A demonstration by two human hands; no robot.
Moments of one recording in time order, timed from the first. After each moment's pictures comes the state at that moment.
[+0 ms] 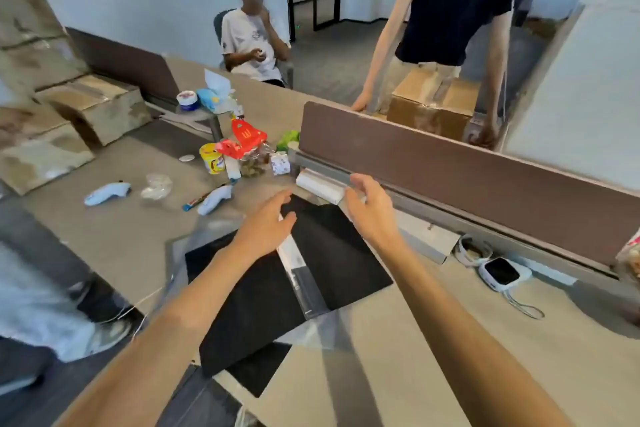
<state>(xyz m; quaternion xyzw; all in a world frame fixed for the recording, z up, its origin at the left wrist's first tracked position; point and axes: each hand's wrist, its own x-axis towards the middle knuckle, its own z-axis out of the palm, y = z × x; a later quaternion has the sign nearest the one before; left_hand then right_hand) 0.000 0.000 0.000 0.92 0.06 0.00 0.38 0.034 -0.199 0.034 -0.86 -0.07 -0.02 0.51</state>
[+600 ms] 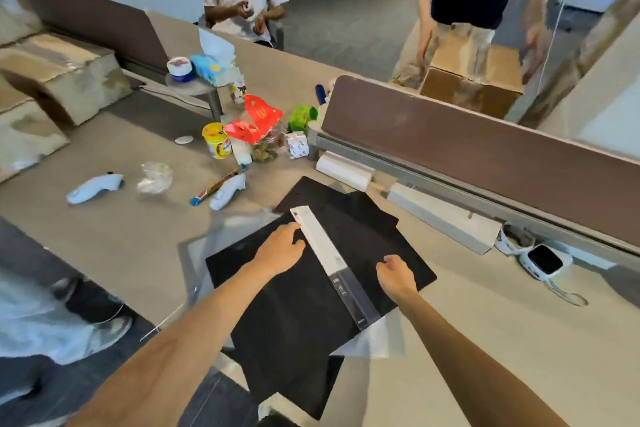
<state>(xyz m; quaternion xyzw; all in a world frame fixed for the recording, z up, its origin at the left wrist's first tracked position) 0.044 0.103 -0.105 0.92 0.08 -0.16 0.34 0.037 -0.137 -0.133 -0.87 0.21 0.20 0.39</state>
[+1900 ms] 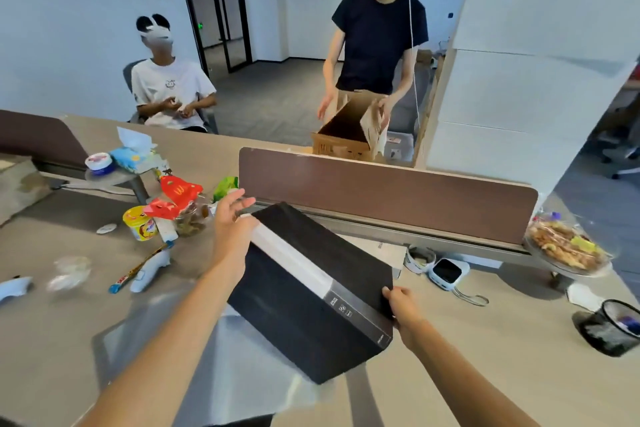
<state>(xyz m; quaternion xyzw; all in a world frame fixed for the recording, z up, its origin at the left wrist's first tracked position) 0.059 -0.027 0.051 0.67 0.13 0.14 0.72 -0.001 -0.295 -0.072 -0.65 0.34 0.08 0.67</state>
